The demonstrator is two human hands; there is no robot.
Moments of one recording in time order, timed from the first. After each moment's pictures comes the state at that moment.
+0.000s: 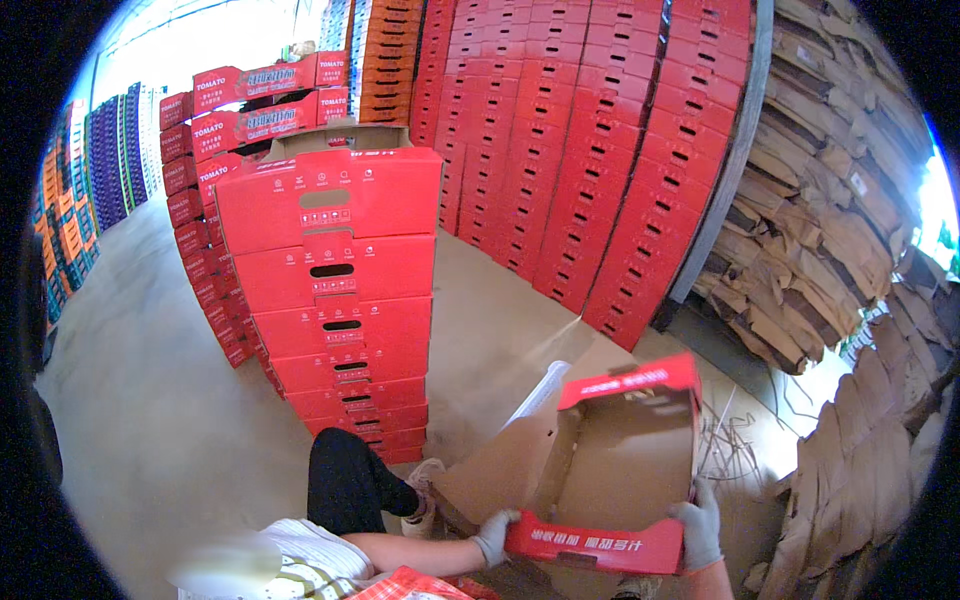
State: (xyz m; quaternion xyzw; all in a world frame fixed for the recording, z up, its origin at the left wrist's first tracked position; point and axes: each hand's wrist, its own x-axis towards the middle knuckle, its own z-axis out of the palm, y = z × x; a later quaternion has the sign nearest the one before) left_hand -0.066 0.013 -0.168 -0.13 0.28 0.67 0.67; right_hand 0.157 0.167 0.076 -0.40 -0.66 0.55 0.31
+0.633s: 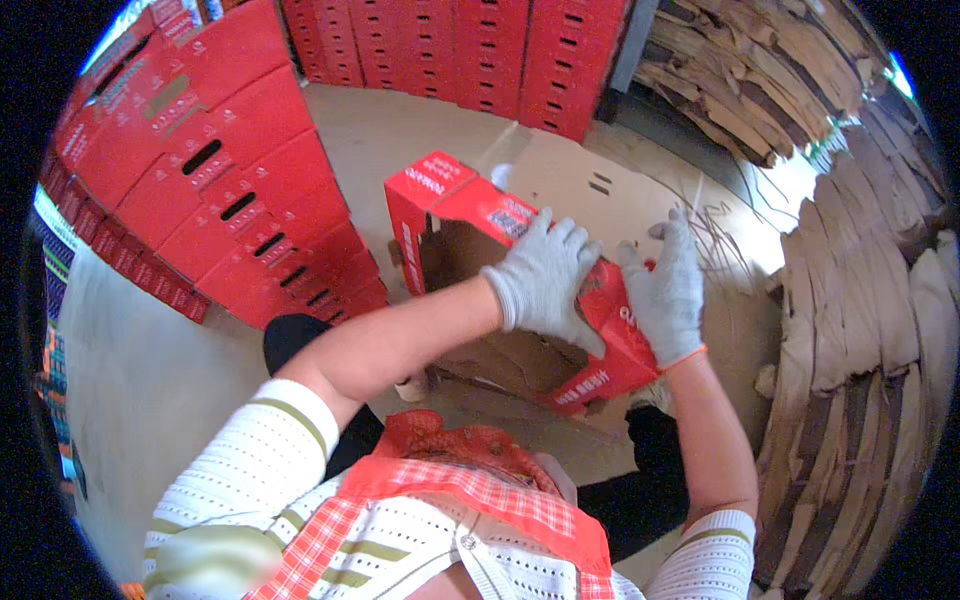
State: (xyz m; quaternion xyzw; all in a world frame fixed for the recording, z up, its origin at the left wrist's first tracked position) left_hand -0.087 0.060 0.104 0.81 0.59 0.07 -0.03; right_hand 0.092 0.133 0.088 -0.44 -0.83 0.05 0.35
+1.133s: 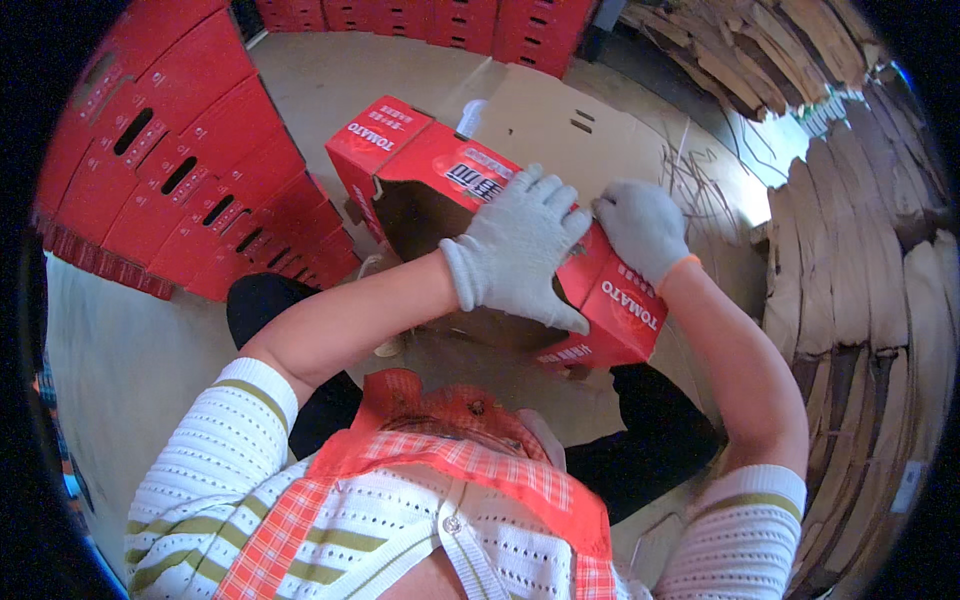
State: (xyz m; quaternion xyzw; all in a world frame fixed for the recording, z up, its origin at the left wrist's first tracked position) left_hand -0.089 0.062 0.076 0.84 0.53 0.14 -0.05; right_hand 0.077 0.173 0.094 -0.39 -0.91 0.01 0.10
